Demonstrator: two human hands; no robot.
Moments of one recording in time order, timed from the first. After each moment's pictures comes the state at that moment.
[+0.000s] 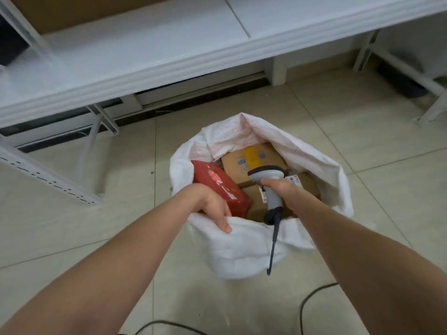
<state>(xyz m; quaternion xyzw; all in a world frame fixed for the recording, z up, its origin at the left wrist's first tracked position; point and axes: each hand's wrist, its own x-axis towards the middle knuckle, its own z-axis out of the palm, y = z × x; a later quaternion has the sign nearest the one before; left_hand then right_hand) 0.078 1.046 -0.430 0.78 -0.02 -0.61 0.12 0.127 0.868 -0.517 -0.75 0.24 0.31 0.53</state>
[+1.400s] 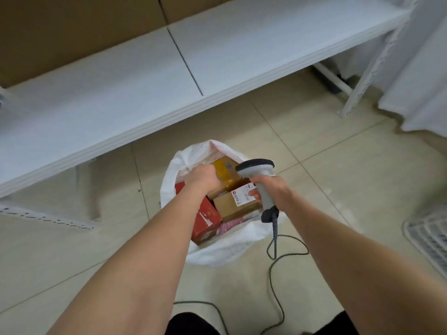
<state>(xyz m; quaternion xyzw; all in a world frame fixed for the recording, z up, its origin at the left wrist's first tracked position) 0.101 0.982 -0.295 0.97 0.01 -0.23 0.00 0.060 0.802 -0.326 -0.66 0.31 0.27 0.63</state>
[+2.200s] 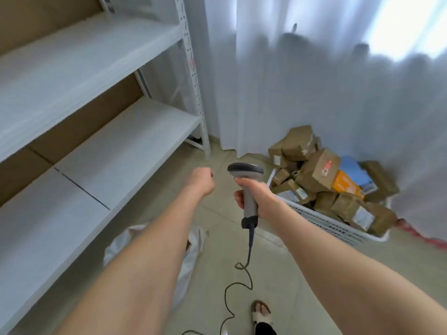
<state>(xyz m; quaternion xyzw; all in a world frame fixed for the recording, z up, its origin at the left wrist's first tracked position) -0.008 0.687 0.098 0.94 -0.27 -0.20 0.05 -0.145 0.595 0.101 -0.45 0.46 -0.01 0.77</state>
